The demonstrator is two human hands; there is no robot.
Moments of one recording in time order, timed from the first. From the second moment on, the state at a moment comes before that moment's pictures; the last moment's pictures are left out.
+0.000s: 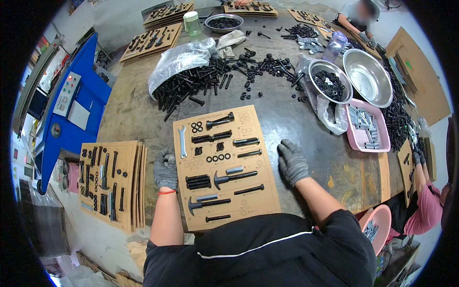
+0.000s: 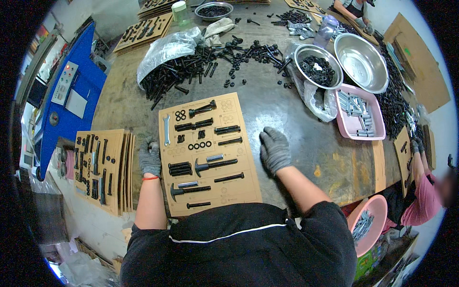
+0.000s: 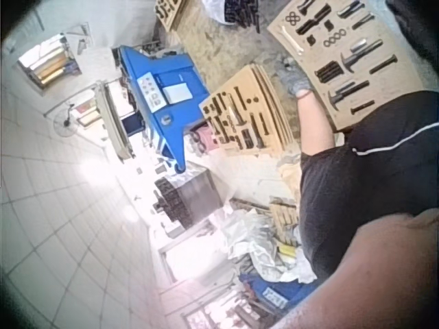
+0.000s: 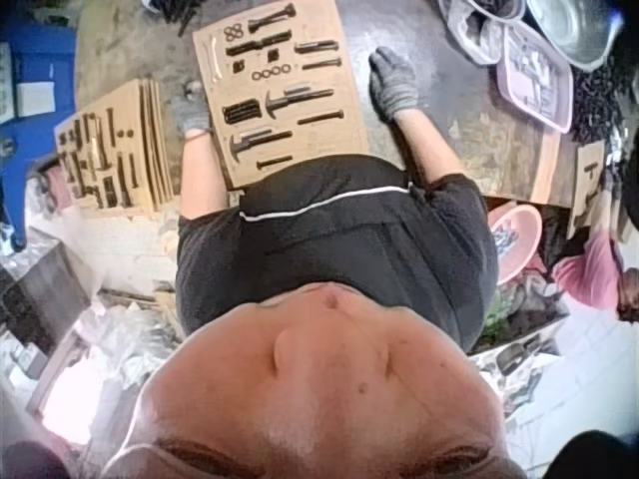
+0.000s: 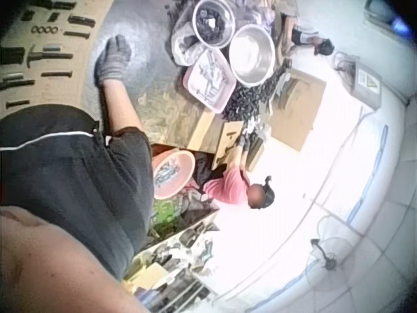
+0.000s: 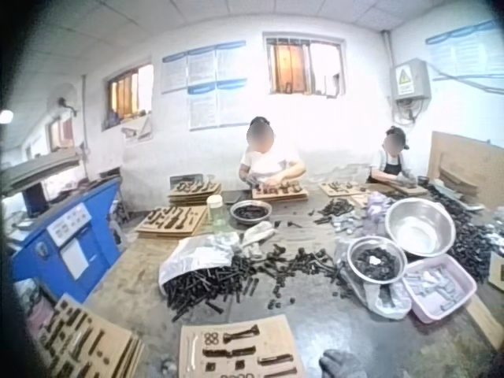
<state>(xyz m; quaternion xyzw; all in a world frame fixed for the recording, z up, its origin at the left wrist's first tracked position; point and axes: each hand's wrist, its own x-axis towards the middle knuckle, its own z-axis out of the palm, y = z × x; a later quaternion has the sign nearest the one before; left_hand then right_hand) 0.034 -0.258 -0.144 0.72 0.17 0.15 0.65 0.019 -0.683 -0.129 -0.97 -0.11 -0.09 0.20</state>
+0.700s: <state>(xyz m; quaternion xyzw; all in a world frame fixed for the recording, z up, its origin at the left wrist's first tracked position) 0.022 -0.464 -0.016 0.85 -0.17 -0.15 0.47 0.019 -0.751 -0.090 -0.93 0.01 0.05 0.37</state>
